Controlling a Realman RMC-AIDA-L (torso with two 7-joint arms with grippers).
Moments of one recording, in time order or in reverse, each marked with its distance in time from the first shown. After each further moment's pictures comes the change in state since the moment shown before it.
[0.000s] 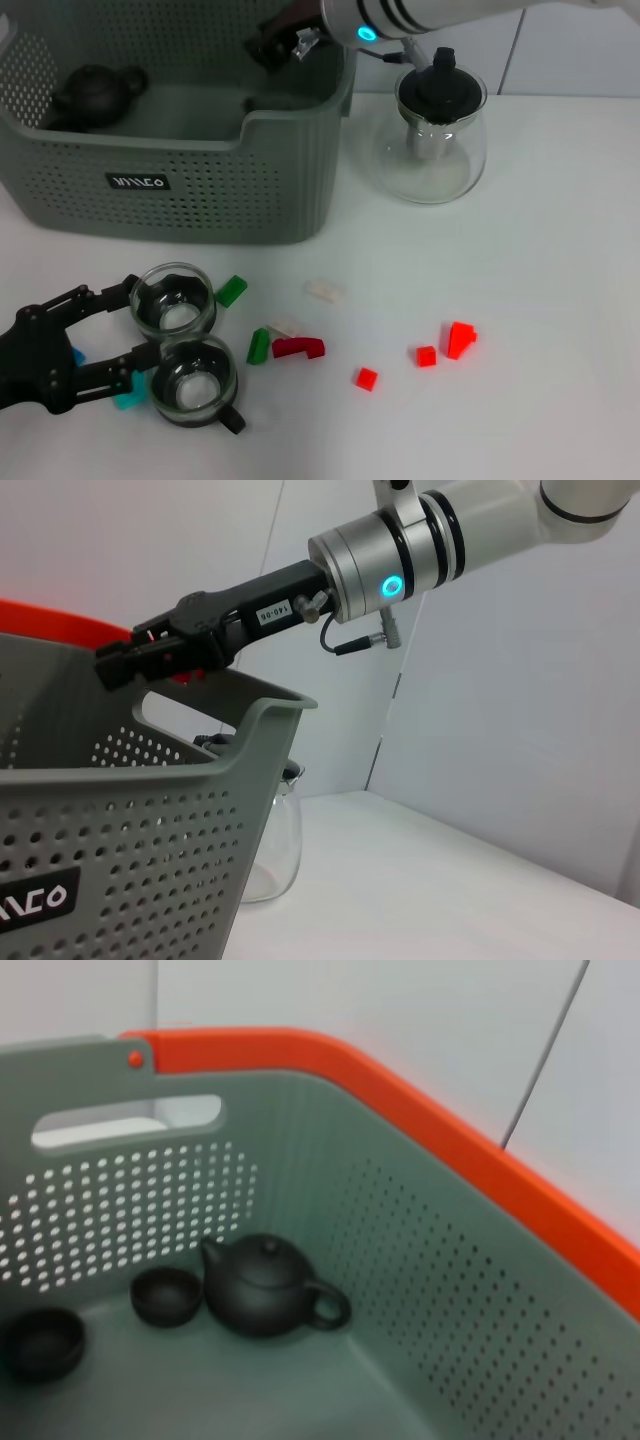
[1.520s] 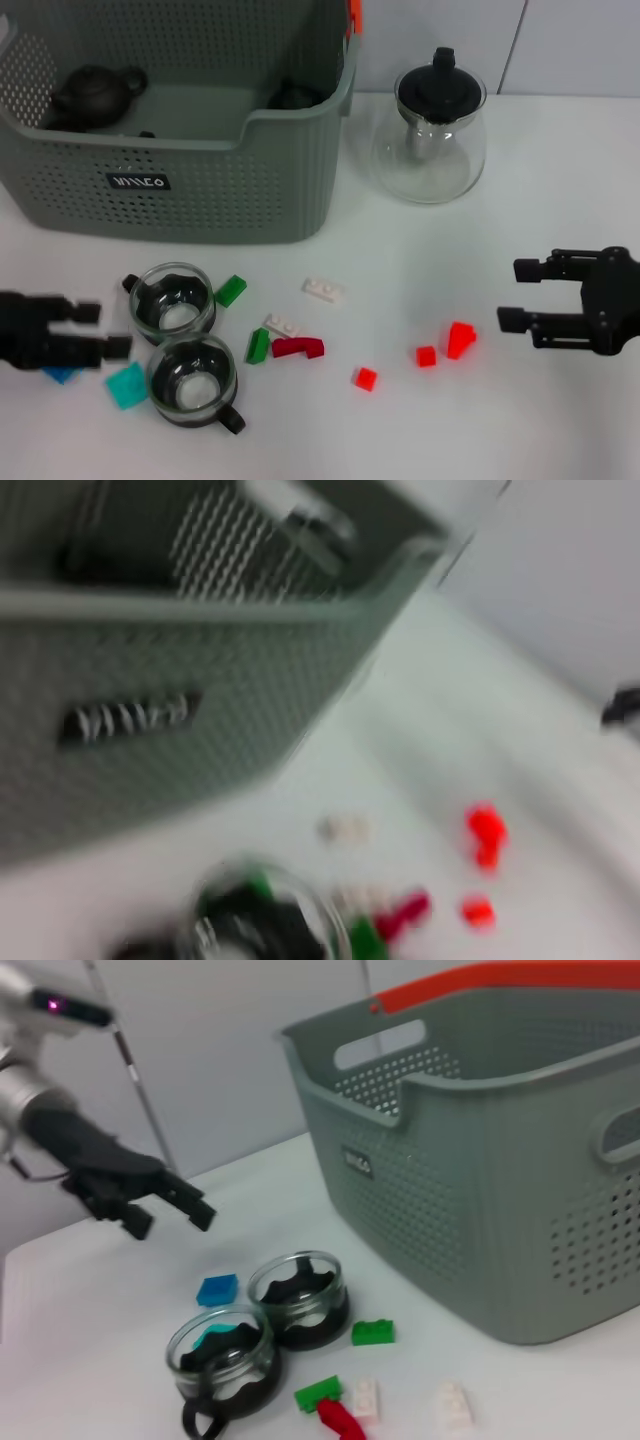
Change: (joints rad) left arm -0.090 0.013 0.293 0.455 0.103 0.023 -0.708; right arm -1.033 -0.015 0.558 -0.728 0.157 -1.148 -0.573
